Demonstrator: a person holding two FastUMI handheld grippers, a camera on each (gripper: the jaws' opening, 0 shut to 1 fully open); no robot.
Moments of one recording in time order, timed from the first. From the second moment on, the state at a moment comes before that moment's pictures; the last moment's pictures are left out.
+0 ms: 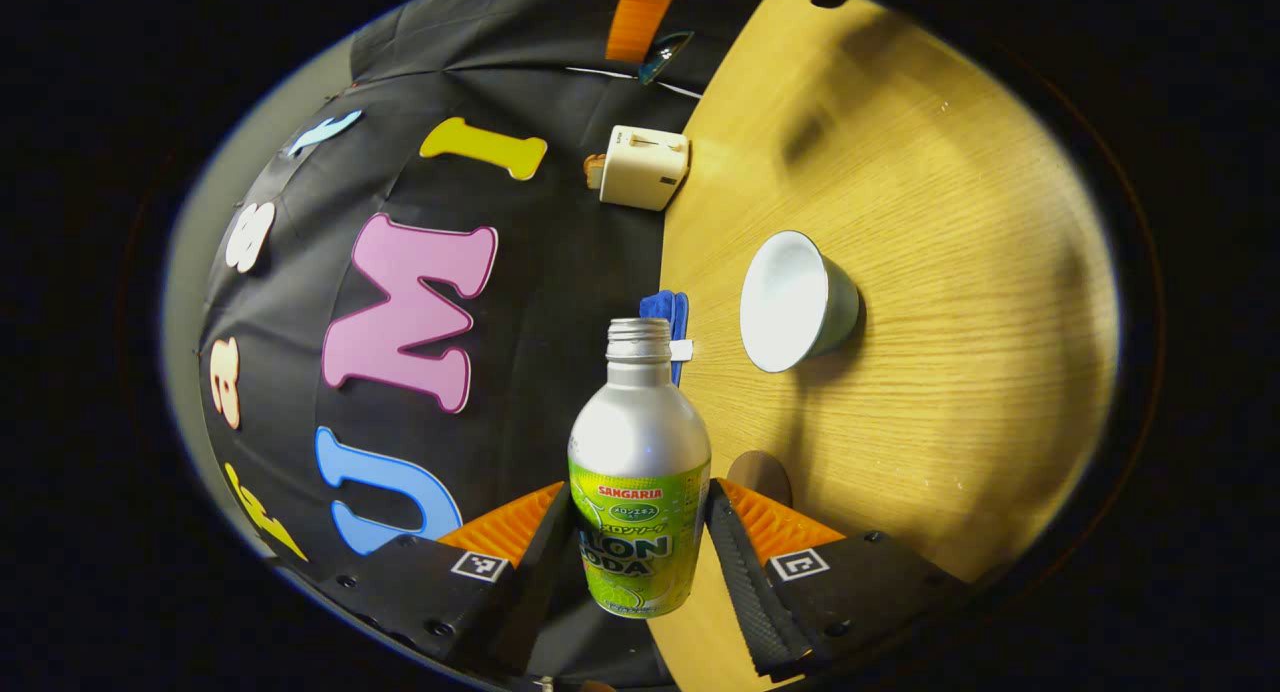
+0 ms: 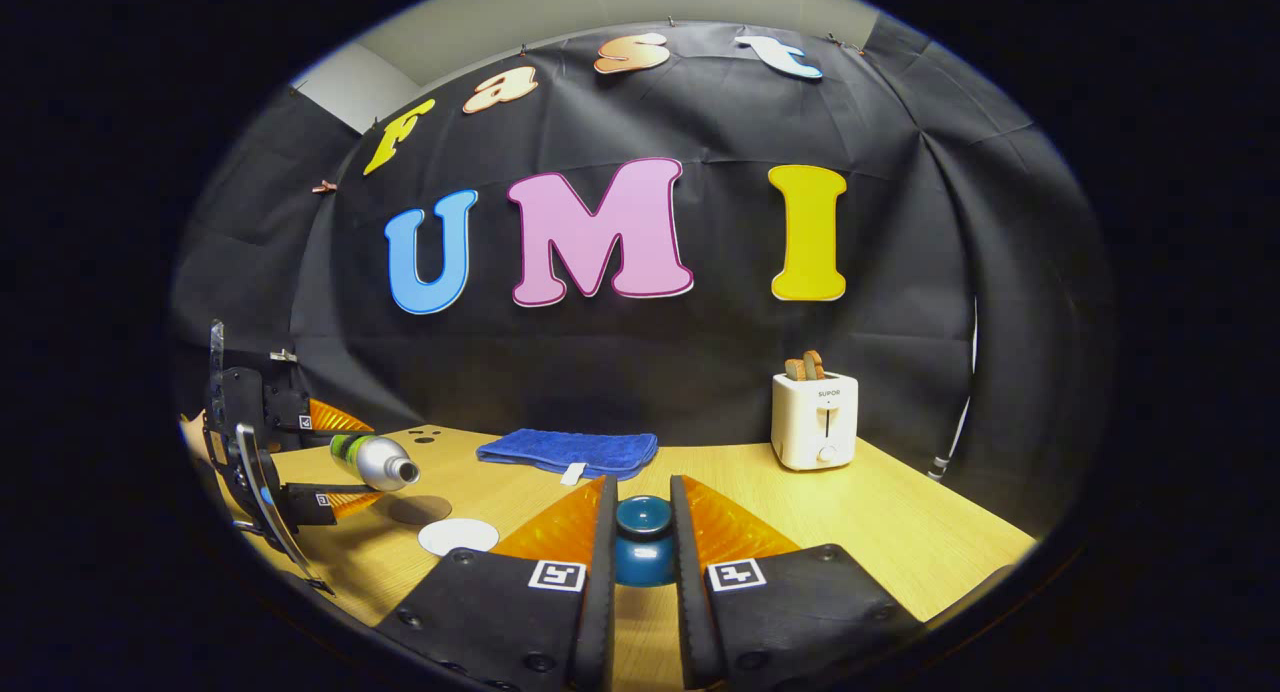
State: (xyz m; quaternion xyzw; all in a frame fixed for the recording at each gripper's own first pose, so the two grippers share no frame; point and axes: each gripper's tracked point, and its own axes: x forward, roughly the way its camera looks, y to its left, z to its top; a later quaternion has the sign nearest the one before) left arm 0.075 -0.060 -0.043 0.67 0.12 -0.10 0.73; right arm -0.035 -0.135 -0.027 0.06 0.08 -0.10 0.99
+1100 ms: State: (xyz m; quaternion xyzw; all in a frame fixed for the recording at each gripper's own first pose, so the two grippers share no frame) left arm 0.099 -0.061 -0.041 0.79 0.12 -0.12 0.59; right arm -0.035 -0.137 -0.031 0.06 0.09 -0.10 0.99
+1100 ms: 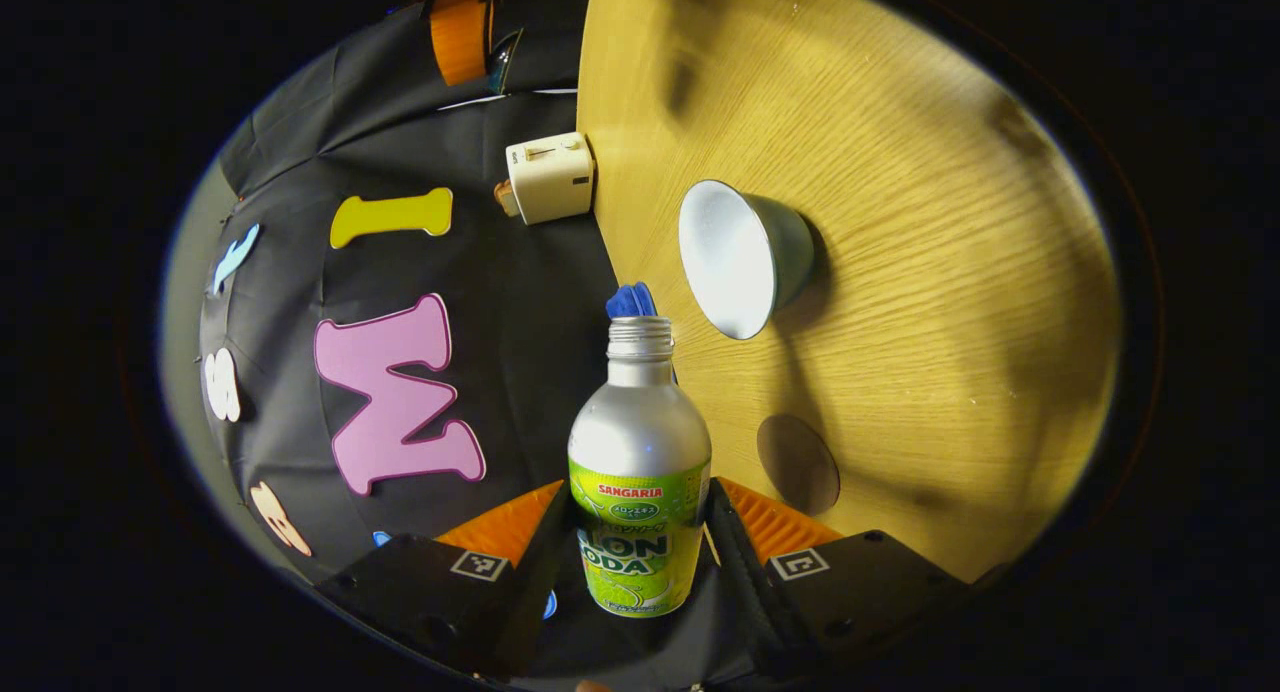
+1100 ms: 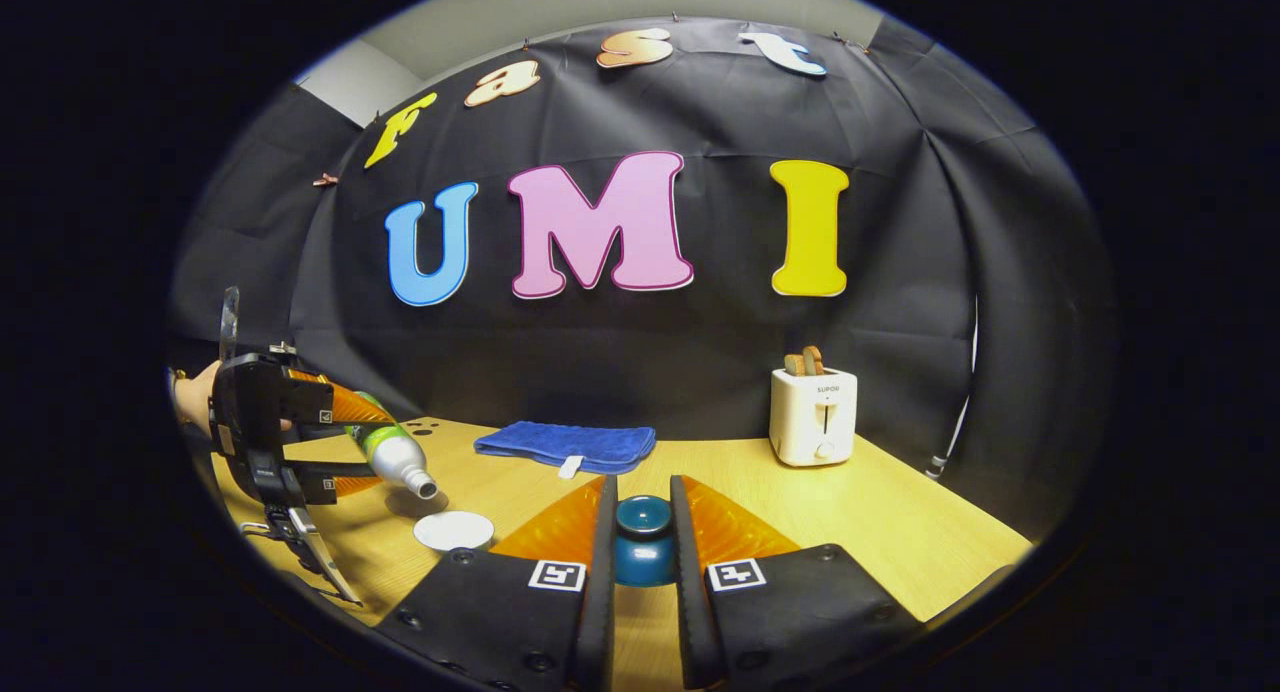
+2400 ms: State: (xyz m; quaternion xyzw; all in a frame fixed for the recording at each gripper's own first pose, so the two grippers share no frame) left arm 0.115 -0.062 -0.003 0.88 0.08 -0.11 0.45; right arm -0.038 -0.141 -0.027 0.06 0.09 -0.10 0.99
